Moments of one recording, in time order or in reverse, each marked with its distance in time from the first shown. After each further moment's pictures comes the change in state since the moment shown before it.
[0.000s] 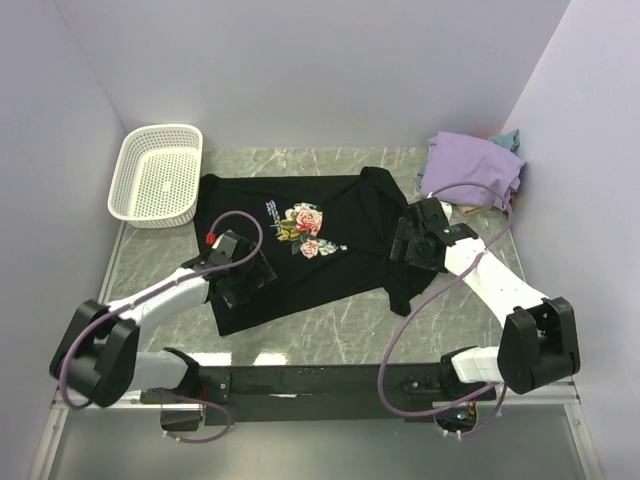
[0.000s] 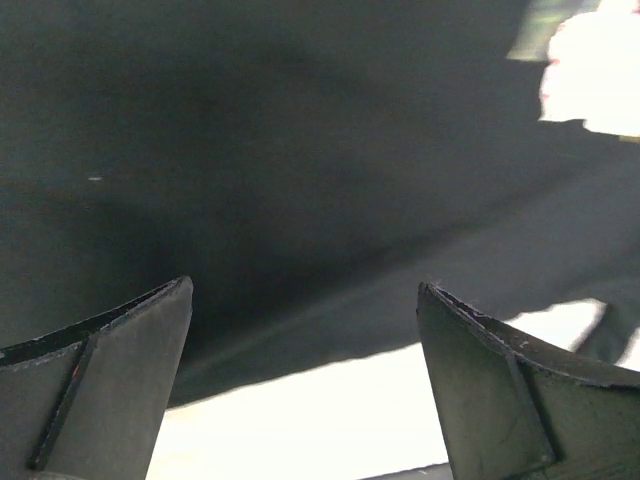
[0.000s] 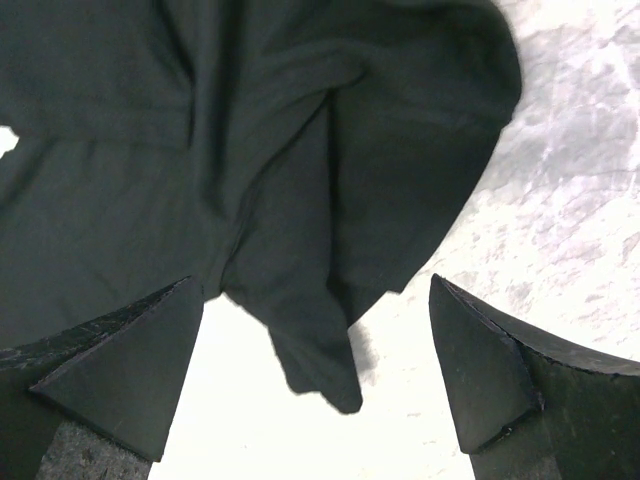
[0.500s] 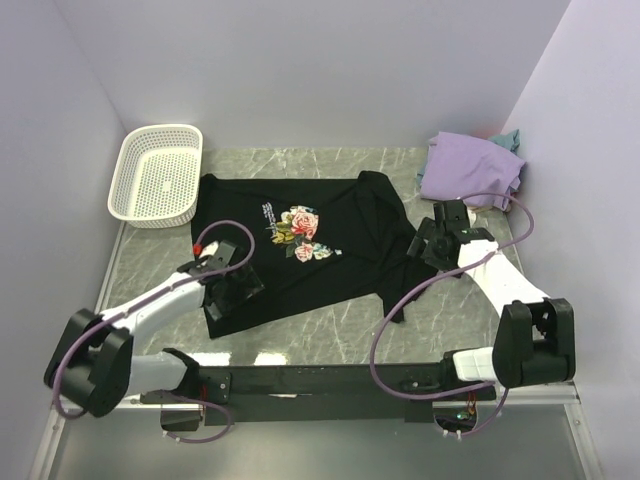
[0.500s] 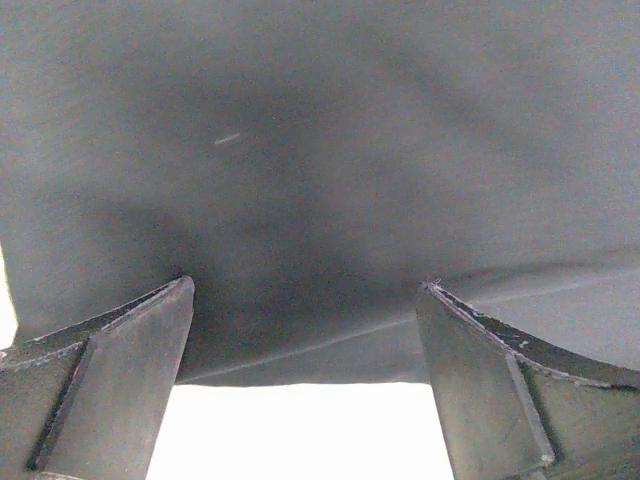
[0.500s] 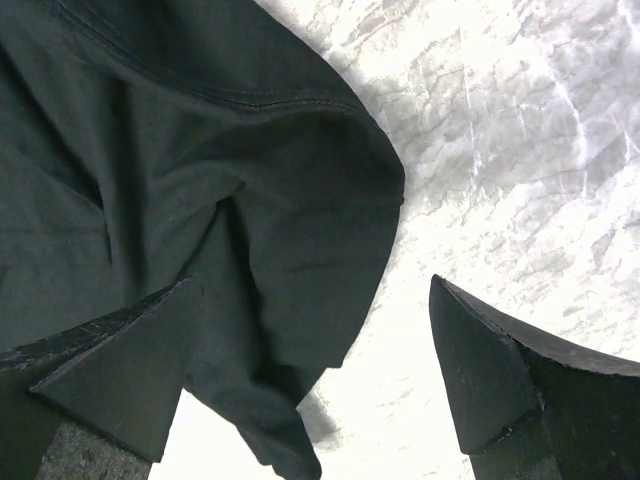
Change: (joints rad) left arm 0.001 0.018 -0.007 -0.166 -0.140 -0.038; right arm -0.206 0.009 -0.069 0.084 -0.071 0.022
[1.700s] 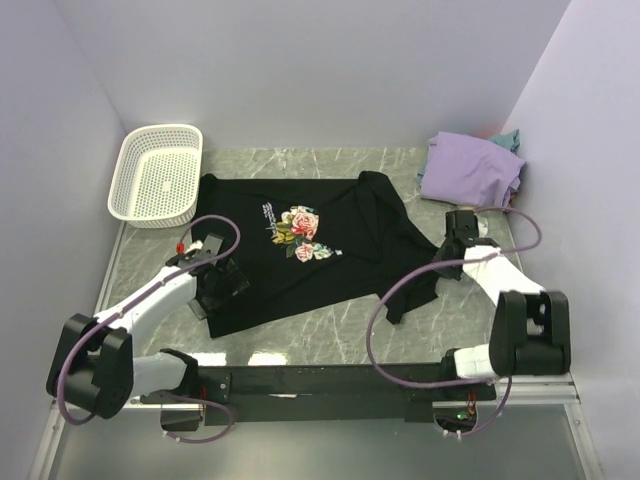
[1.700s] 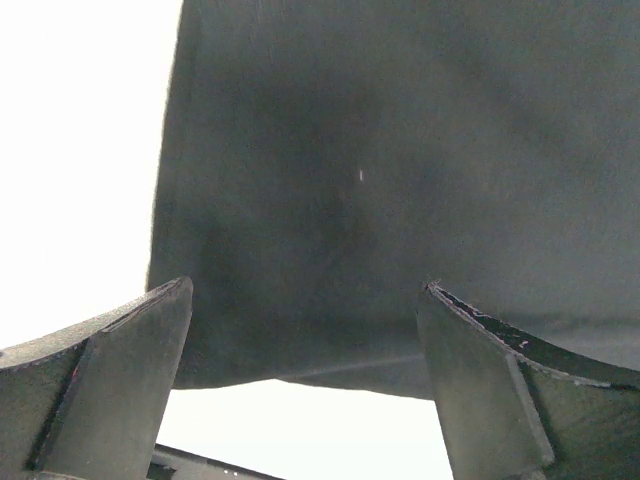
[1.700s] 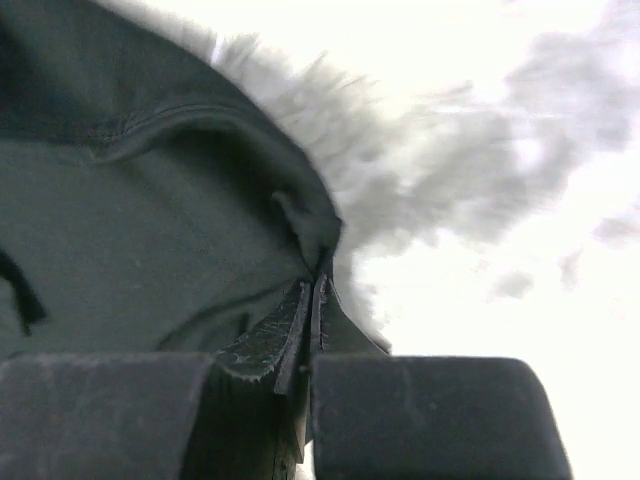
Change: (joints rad) left arm 0.119 -0.051 0.022 -0.185 -0.047 0.040; right arm -0.123 0.084 -0.106 0.131 -0.037 0.003
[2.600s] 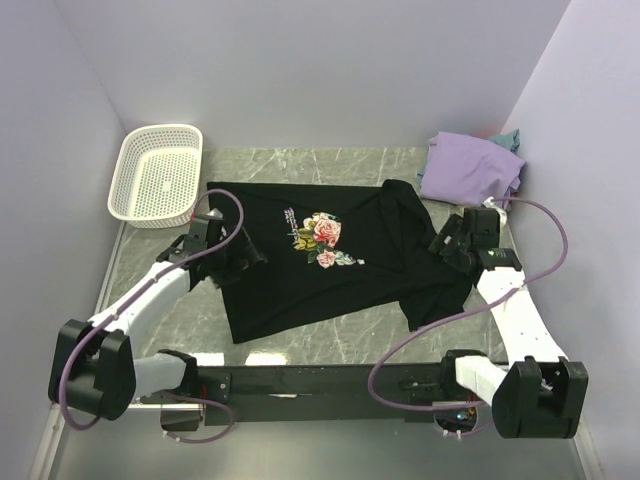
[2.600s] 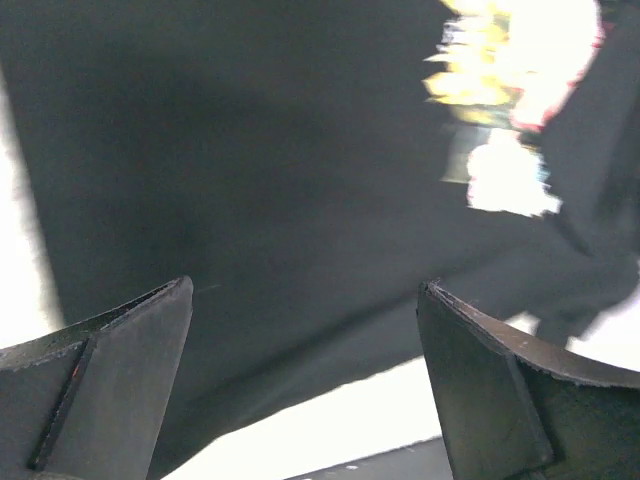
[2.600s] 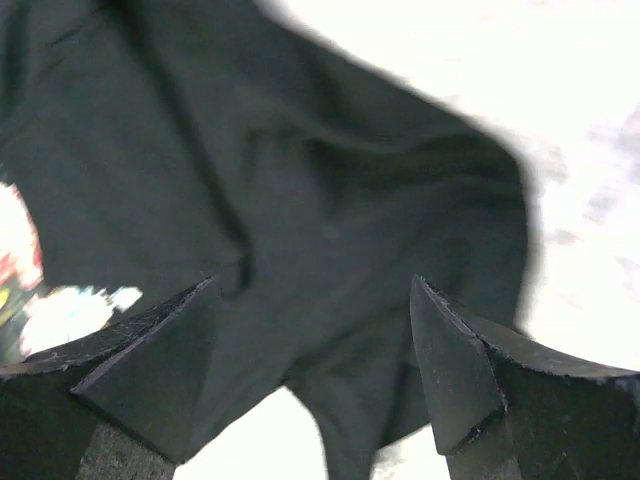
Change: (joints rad) left arm 0.082 -0.001 0.072 0.281 0.330 0.200; right arm -0.010 -0.341 0.040 -0.102 0.036 -0.022
